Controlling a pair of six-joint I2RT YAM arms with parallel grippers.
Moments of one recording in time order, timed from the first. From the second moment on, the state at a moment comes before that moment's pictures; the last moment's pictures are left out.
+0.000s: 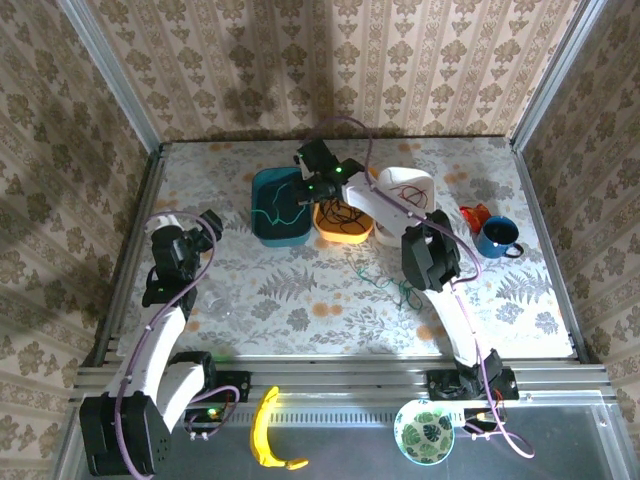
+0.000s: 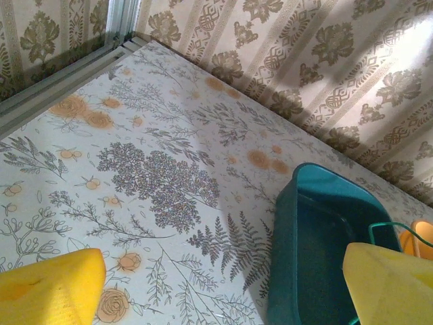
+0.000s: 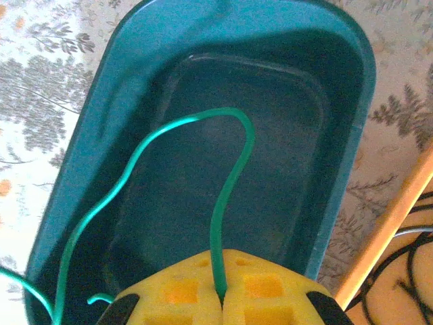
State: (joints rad) left arm -0.04 0.88 0.50 0.05 -0.09 -0.52; right arm 0.63 2.40 2.28 -0.75 -0.02 0.32
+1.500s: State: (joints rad) left arm -0.86 1.75 1.07 0.00 0.22 0.05; right arm 0.39 1.47 0.88 -0.73 -0.01 0.53
